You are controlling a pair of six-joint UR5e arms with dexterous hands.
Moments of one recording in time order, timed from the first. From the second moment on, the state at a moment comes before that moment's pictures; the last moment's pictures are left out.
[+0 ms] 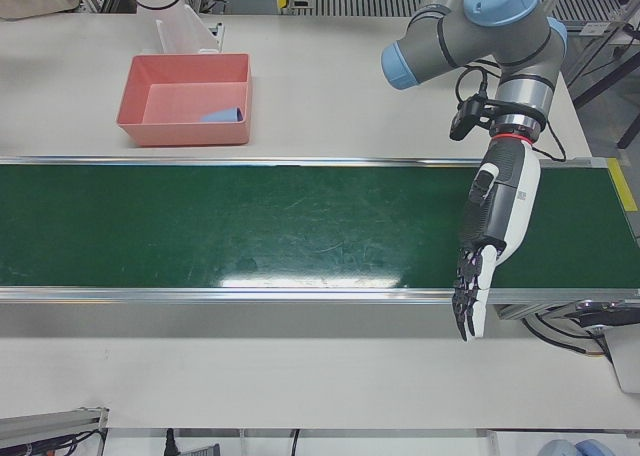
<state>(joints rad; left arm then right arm) -1.41 -1.80 -1.69 0.28 1.80 0.00 0.64 -1.44 2.33 -3.40 -0.89 -0.63</state>
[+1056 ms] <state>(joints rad) -1.41 -1.80 -1.69 0.28 1.80 0.00 1.35 -1.53 1.61 -3.19 -1.36 -0.38</state>
